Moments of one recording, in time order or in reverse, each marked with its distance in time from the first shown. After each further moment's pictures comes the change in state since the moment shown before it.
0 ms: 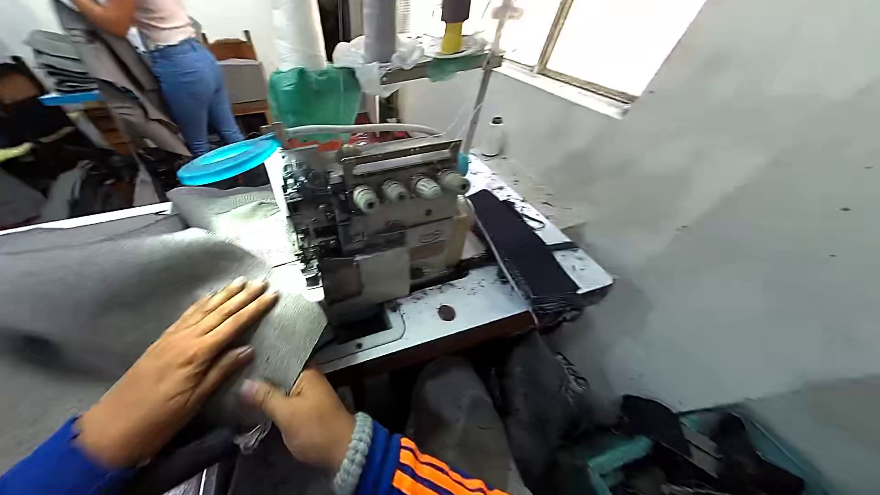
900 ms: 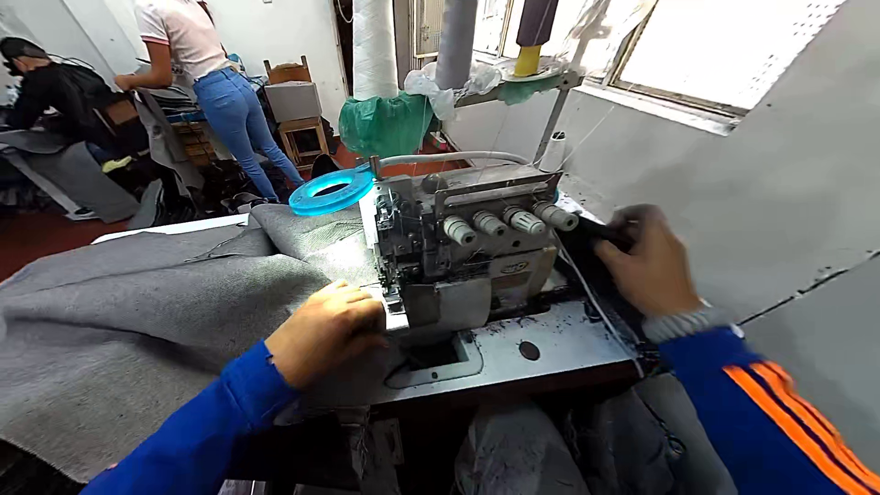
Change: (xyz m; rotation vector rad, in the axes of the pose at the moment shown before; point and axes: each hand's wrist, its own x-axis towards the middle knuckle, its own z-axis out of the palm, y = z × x) left_hand 0.071 0.005 -0.012 -0.194 -0.040 0.182; right_hand 0.008 -0.079 -0.279 -1.018 0.796 -0.289
